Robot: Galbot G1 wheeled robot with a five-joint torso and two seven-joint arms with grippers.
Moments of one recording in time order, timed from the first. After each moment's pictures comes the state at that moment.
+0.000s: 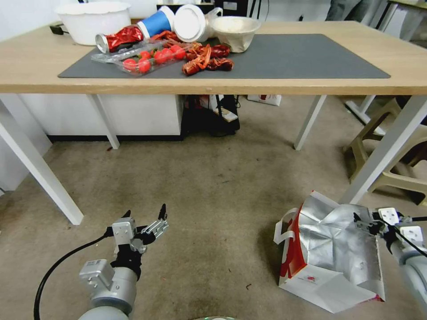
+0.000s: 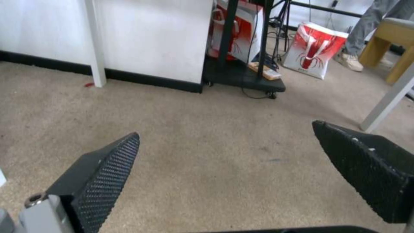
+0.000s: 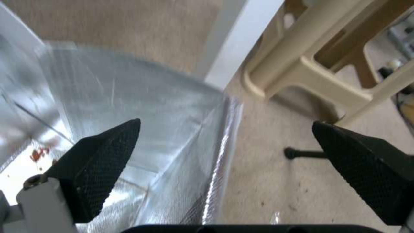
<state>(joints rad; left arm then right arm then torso) 1.84 -1.41 -0.45 -2.41 -0.34 0.23 -0.23 -1.56 0.96 0.87 1.81 0.28 -0.41 0.00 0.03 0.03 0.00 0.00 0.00</state>
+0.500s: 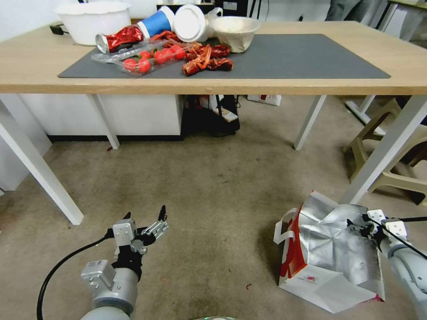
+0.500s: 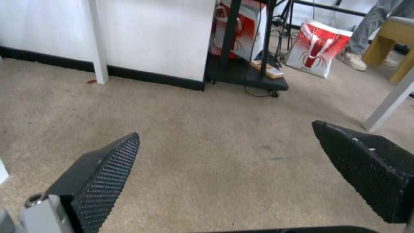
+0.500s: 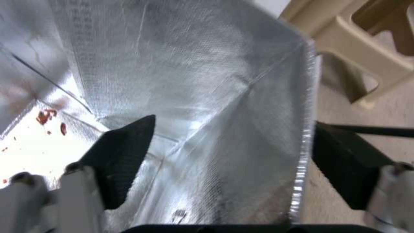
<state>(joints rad) 1.84 -1.43 -0.45 -2.39 -0.34 0.23 -0.23 -1.44 0.93 0.75 1.67 0.28 -0.53 -0.01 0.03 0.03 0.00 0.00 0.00</state>
